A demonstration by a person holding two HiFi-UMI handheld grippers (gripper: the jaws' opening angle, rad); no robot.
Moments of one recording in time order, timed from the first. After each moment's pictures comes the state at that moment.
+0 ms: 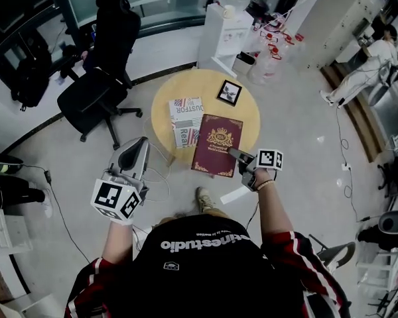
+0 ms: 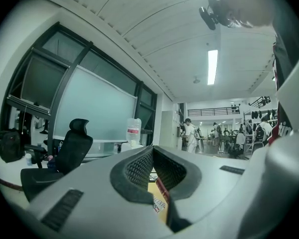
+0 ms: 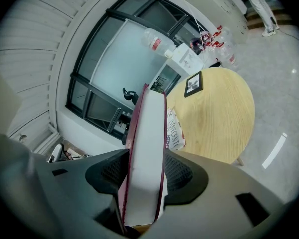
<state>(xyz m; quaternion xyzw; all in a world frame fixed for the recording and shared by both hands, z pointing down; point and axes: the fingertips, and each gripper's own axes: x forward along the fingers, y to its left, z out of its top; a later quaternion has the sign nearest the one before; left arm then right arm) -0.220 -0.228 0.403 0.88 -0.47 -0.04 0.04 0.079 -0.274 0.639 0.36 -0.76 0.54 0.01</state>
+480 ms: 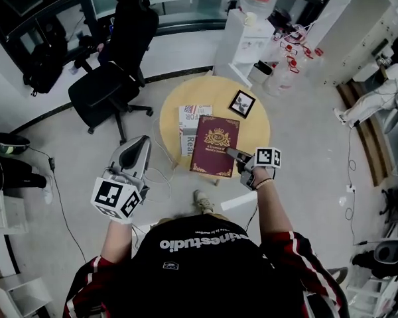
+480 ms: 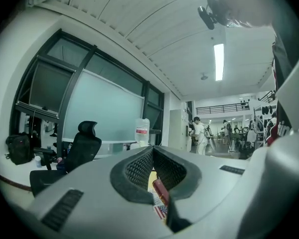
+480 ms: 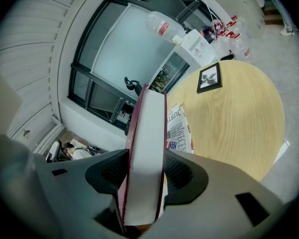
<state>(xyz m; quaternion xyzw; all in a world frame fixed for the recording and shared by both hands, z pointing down) -0.223 -0.260 0.405 0.86 -0.51 -0.03 0.03 0.053 -0.339 0.649 0.31 -0.78 0.54 0.06</state>
